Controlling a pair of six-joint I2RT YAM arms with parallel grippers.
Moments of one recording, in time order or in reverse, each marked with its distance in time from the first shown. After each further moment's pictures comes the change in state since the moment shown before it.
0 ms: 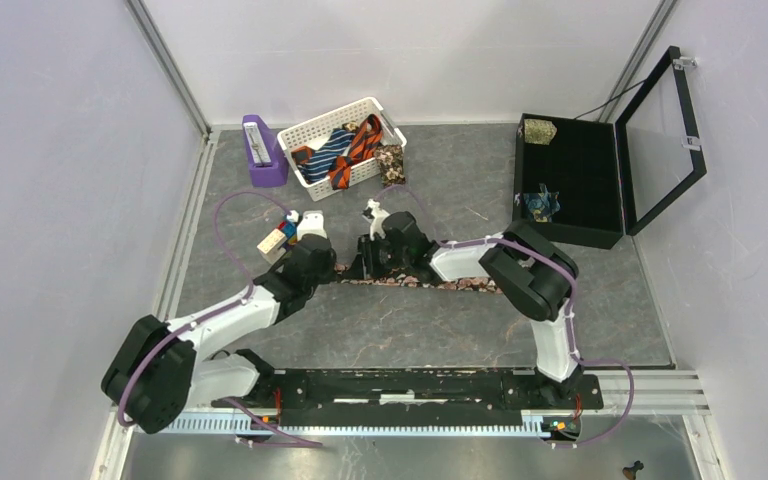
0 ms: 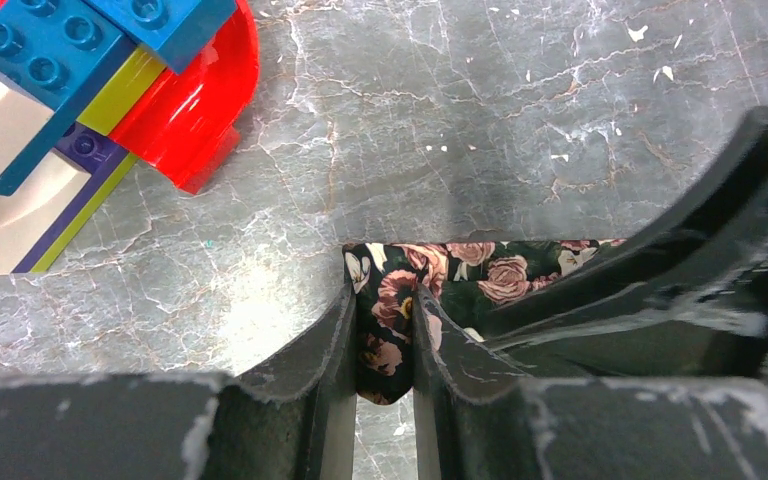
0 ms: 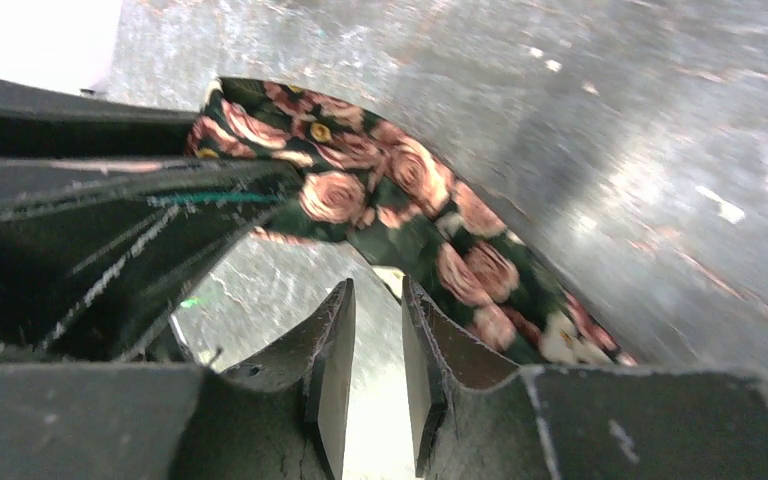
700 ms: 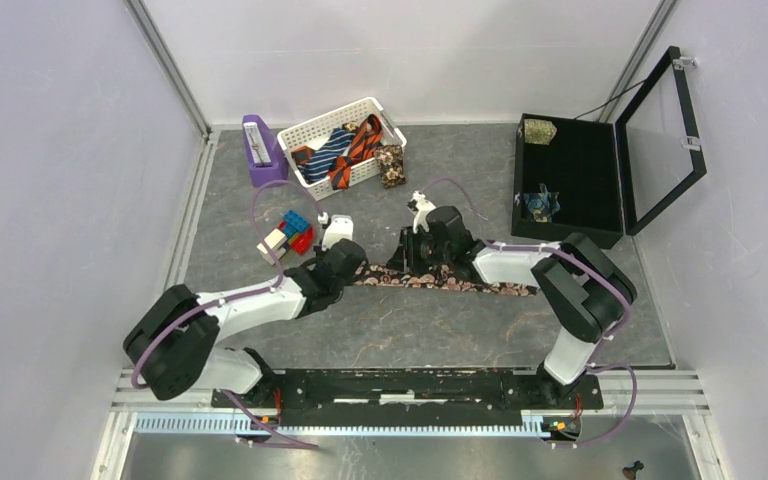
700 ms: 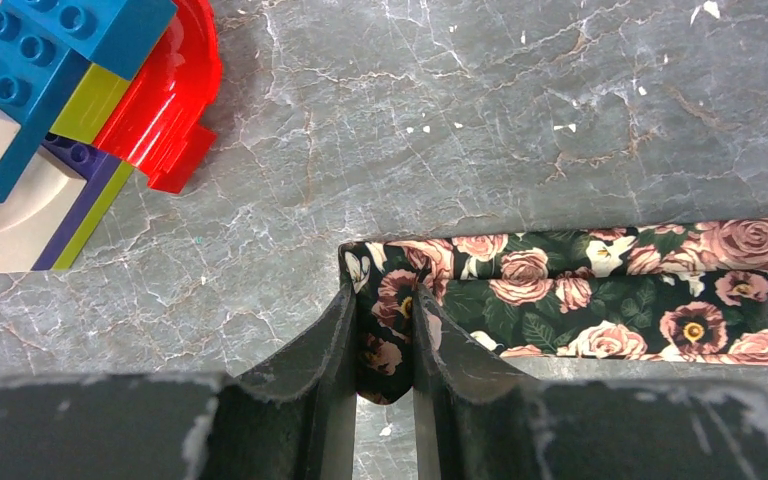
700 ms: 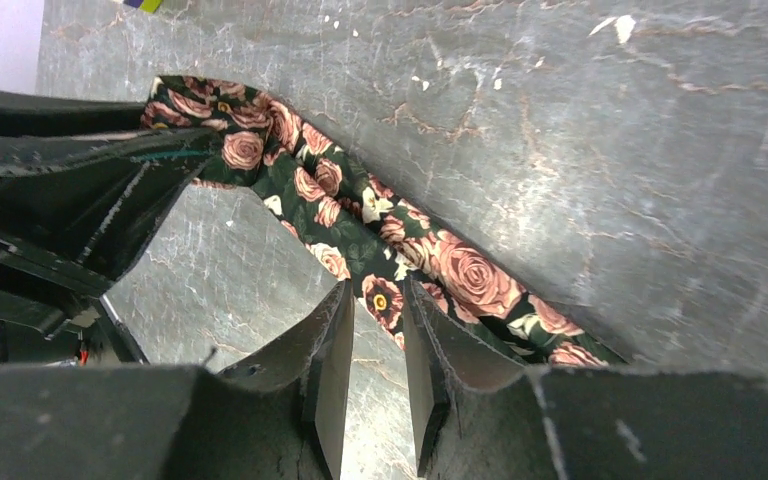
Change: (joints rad) left arm -0.182 0.180 0.116 -0.084 -0.236 0.002; right arm -0.159 -0.291 -0.254 -0.110 0.056 -0.119
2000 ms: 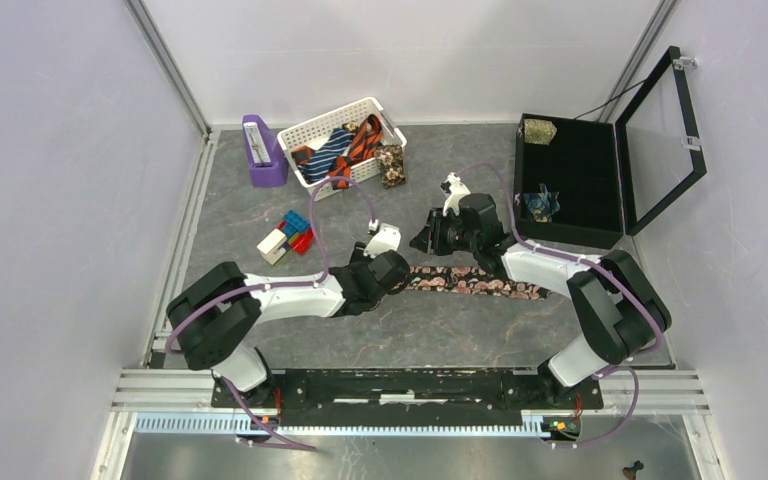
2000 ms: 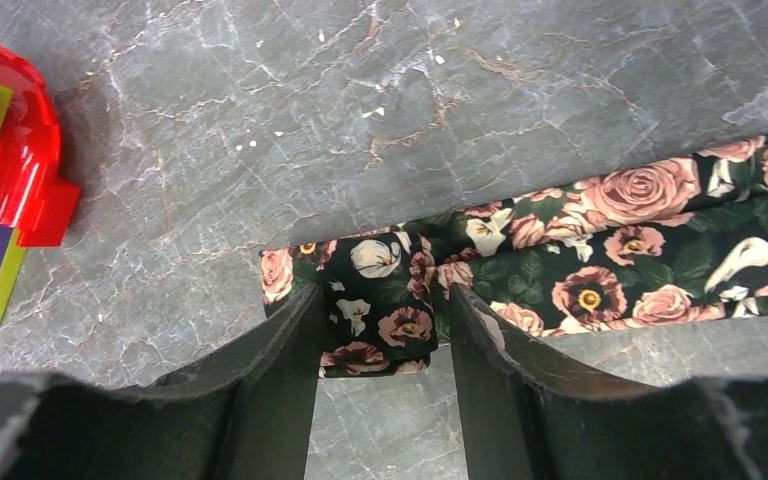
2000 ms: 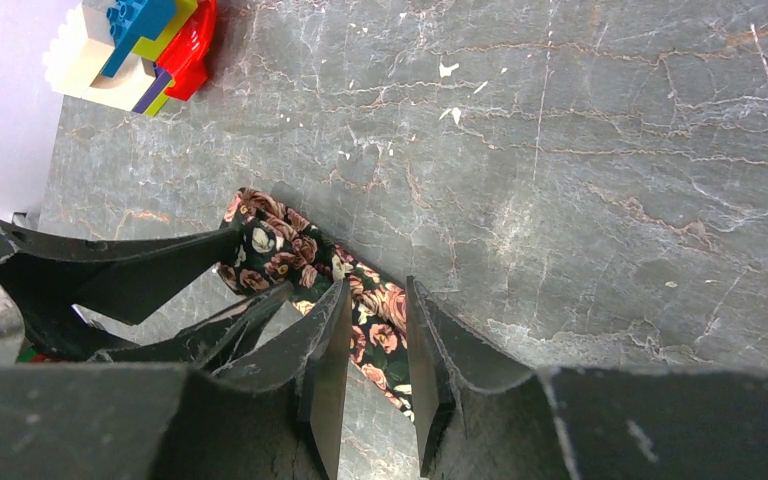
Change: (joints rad) left arm -0.224 0.239 0.186 -0.052 -0.107 0.027; right arm -0.154 -0.188 -0.063 -0.043 0.024 -0.033
